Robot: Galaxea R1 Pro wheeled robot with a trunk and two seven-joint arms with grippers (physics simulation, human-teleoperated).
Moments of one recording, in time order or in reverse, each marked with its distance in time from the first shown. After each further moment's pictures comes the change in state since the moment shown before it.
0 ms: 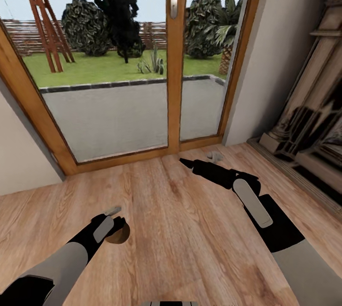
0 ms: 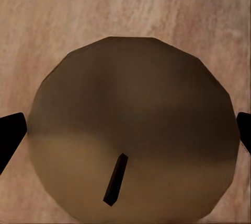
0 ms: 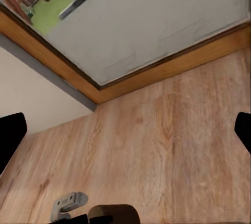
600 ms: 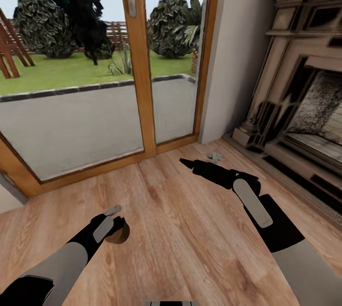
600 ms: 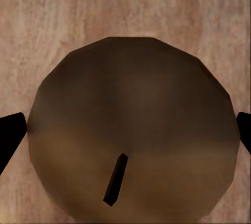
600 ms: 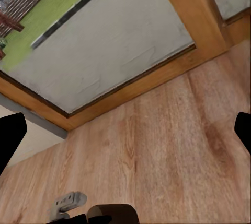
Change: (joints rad) left arm 0.000 0.002 0.000 0.000 -0.001 0.000 -0.001; right arm 0.000 0.000 0.000 0.003 0.001 -0.001 0.000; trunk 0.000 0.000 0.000
